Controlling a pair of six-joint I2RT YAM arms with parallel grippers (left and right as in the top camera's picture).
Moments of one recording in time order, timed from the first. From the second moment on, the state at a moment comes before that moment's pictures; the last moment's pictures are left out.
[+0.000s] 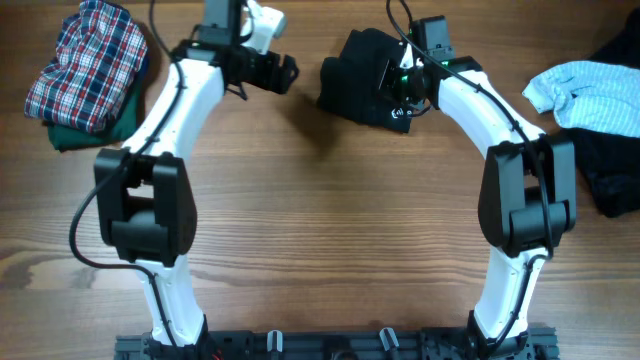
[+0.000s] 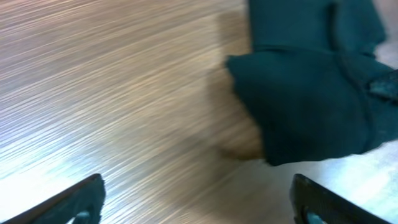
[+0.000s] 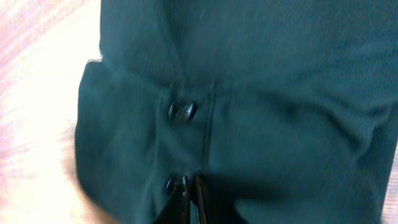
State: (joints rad) left arm -0.16 2.10 1.72 -0.58 0.34 0.17; right arm 0.19 2.14 1.58 -0.47 -0.28 0.54
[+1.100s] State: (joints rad) left arm 0.10 2.10 1.72 -0.67 0.28 0.07; right arm 0.28 2.24 1.63 -0.57 -0.30 0.36
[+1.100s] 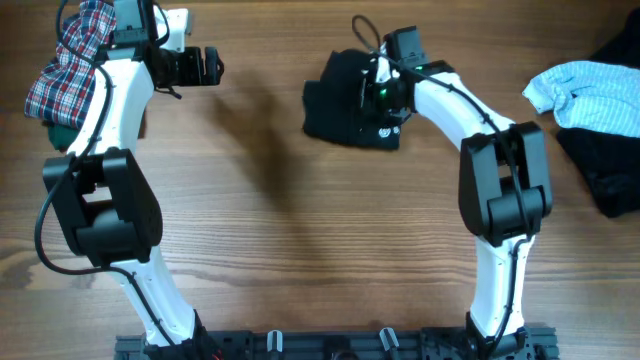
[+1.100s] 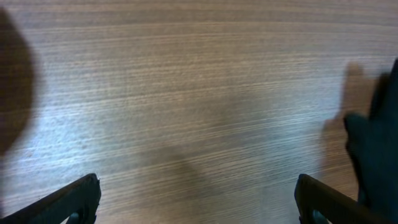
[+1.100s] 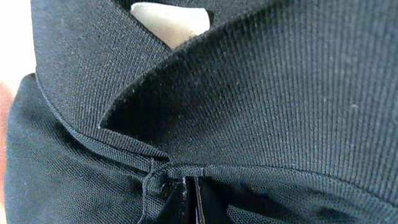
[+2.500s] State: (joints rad) left arm 0.01 2.11 1.53 -0.97 0.67 0.08; right arm 0.24 2.17 1.96 -0.88 -0.40 0.15
